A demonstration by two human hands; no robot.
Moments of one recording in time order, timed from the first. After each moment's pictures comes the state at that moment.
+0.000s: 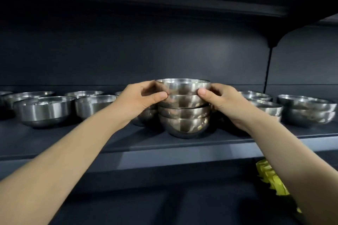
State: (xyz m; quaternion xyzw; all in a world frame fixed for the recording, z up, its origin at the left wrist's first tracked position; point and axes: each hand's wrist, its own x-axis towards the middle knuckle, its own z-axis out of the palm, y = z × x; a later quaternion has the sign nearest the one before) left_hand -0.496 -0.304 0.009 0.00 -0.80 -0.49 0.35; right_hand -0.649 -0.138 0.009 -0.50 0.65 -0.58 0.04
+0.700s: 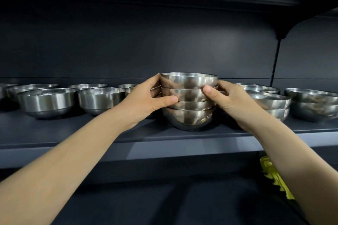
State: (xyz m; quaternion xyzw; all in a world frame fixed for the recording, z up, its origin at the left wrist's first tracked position) left_hand -0.497 -0.293 -0.007 -0.01 -0.79 -0.52 0.34; right_hand -0.648 -0.136 -0.009 -0.51 0.64 -0.58 -0.01
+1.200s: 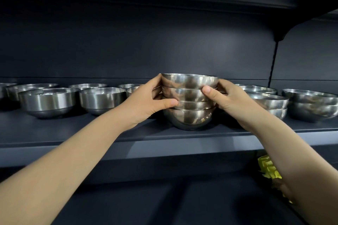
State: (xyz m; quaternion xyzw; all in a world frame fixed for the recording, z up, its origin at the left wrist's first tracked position) left_hand -0.494 -0.294 -0.008 -0.01 -0.81 -0.50 0.31; right_hand -0.644 -0.135 -0.006 -0.50 0.65 -0.57 0.01
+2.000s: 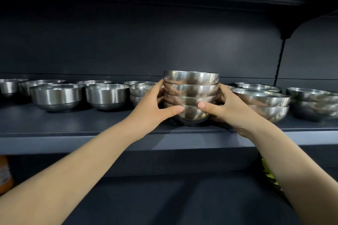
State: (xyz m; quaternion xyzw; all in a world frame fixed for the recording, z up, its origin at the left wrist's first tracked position) left_hand -0.492 -0.273 -0.033 0.03 -0.81 -0.46 0.37; right_hand -0.647 -0.134 -0.028 -0.51 0.62 -0.59 0.08
